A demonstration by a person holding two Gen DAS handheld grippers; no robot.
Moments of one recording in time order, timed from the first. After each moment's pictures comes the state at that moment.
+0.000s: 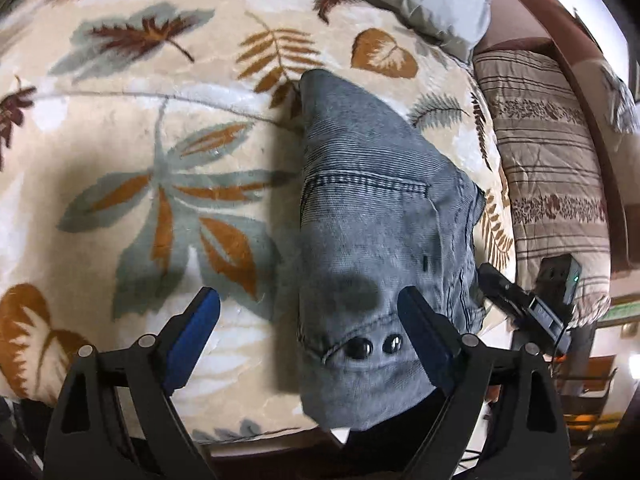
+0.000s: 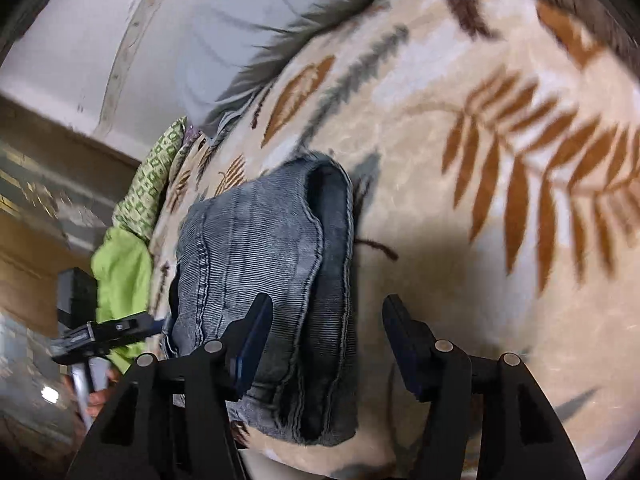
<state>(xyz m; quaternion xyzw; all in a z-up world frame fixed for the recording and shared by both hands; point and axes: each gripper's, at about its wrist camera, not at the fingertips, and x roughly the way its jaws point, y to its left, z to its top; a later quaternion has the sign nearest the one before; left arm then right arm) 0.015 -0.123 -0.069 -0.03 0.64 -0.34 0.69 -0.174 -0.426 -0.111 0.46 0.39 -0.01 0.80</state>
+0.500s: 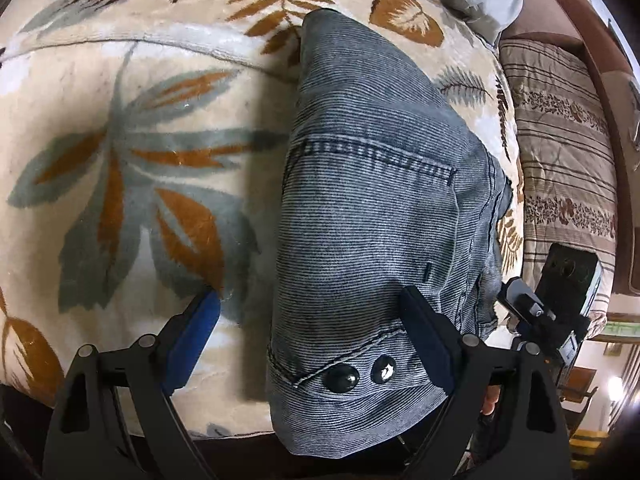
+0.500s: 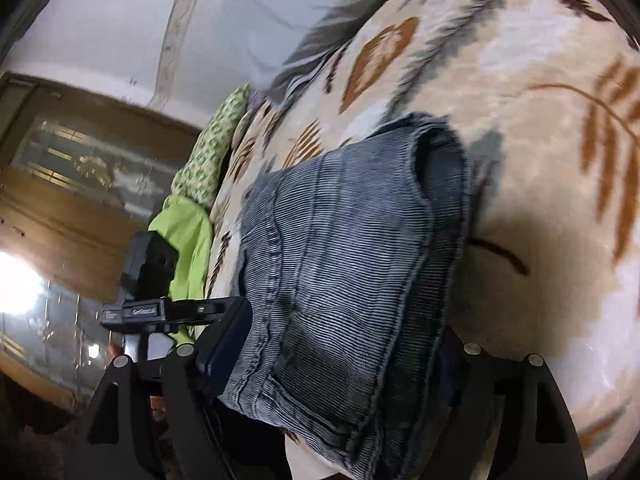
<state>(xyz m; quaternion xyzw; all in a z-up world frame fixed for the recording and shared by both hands) 0.009 -0.151 -0.092 -0.03 0.69 -0.31 0.65 -0.125 -0.398 -0.103 0.43 0.40 0.12 0.80</state>
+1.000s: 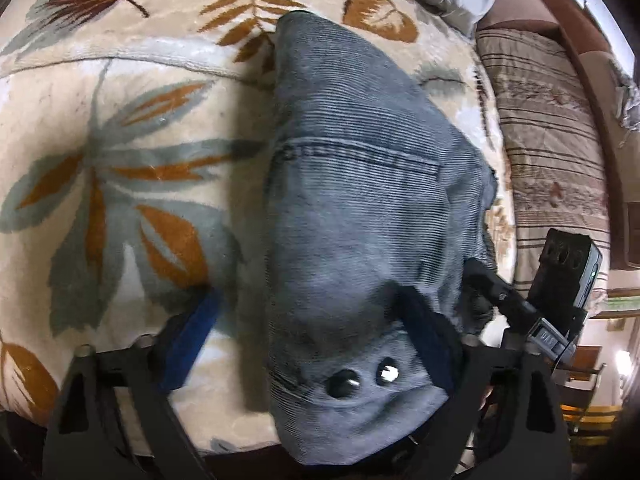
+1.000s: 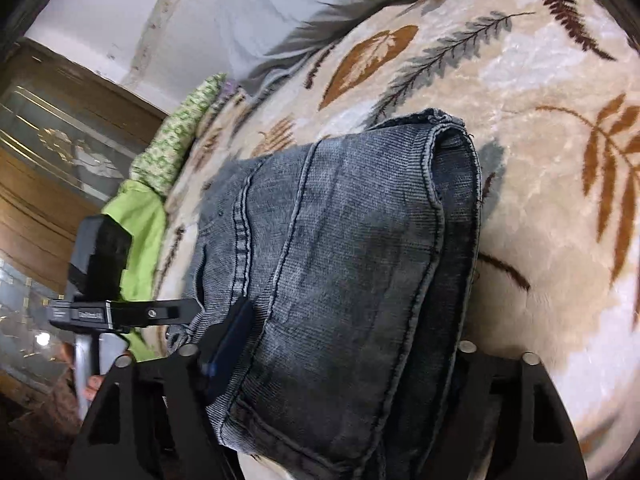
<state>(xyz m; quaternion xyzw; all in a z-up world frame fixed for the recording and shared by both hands) 0.007 -0.152 -0.090 -0.03 0.67 -0.36 0.65 -0.116 -0.371 -0.095 0.37 0.43 0.04 0.82</state>
